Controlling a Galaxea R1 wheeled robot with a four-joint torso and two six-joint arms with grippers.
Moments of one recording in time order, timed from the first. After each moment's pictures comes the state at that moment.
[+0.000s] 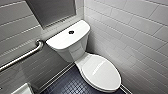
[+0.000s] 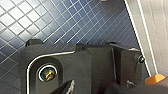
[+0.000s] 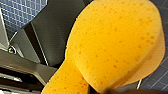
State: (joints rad) left arm 1.06 2.25 -1.43 1.11 0.27 -1.19; right arm -1.44 2.44 -1.87 -0.18 0.17 0.45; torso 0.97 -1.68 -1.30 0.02
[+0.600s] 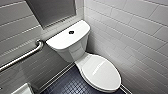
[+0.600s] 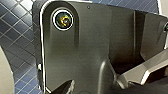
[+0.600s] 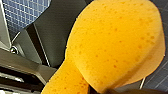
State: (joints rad) left arm 1.24 2.33 -1.59 1.16 0.28 -1.18; right arm -1.44 2.43 -1.86 -0.19 0.19 0.45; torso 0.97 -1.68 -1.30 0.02
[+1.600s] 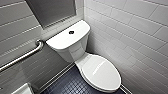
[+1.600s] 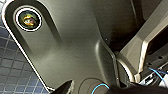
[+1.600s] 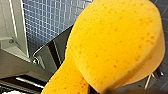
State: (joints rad) left arm 1.21 2.46 -1.45 1.14 0.78 -0.89; right arm -1.39 2.16 -1.55 -0.19 0.23 0.45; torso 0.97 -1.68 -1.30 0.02
